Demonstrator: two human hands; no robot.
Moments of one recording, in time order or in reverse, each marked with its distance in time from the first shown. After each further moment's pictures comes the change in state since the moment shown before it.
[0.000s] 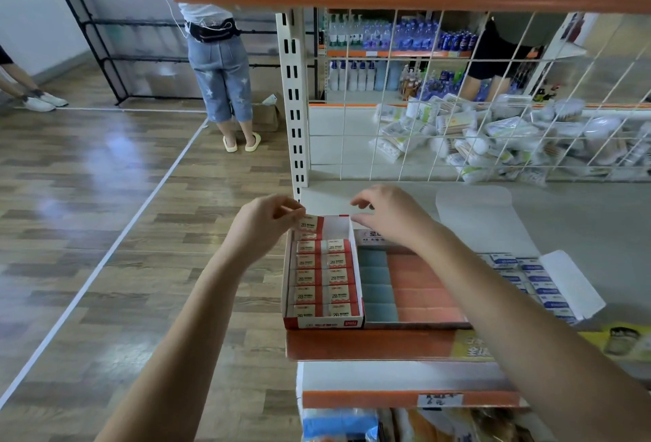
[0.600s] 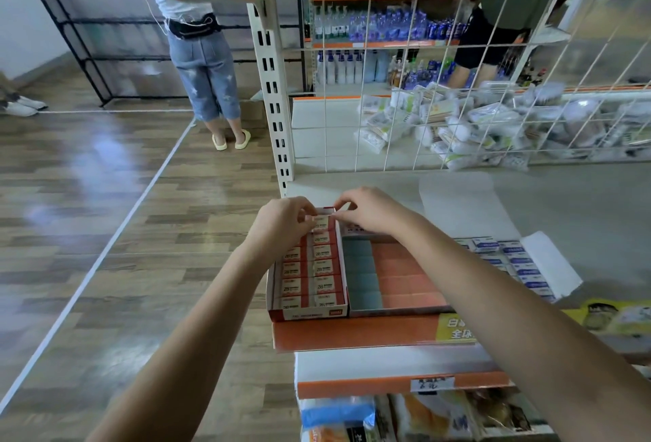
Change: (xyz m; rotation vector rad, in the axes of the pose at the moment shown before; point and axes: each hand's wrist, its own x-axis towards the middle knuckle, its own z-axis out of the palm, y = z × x) left_hand 0.009 0.020 0.039 0.268 -0.084 0.086; right_hand 0.004 0.005 0.010 0.148 -0.153 0.104
